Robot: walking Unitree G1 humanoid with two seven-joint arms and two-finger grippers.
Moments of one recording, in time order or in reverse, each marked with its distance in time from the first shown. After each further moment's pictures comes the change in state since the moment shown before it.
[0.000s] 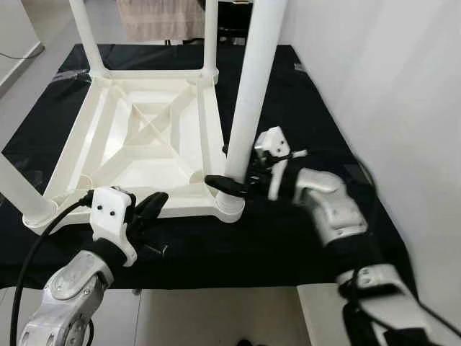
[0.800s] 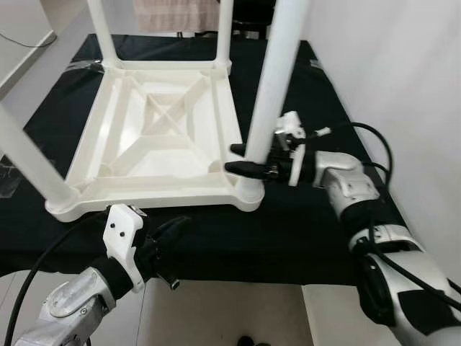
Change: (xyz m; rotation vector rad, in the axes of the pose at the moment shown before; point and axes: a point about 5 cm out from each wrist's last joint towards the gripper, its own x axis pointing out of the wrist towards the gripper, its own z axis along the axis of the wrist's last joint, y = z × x) left arm -0.015 -0.027 -0.001 -0.082 0.050 -0.269; right arm -0.024 -0.034 0.008 0.061 0.006 0.036
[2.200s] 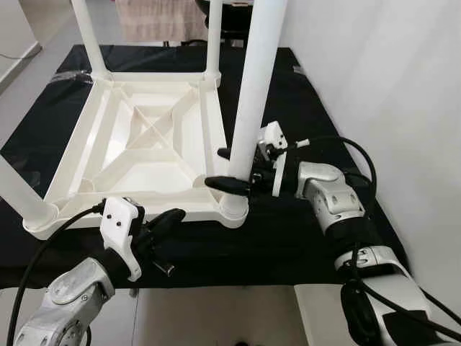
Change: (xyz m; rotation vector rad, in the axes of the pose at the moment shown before) left arm 0.006 0.015 -0.003 0.000 -0.008 0.054; right arm 0.032 0.027 -0.013 0.048 0.023 0.069
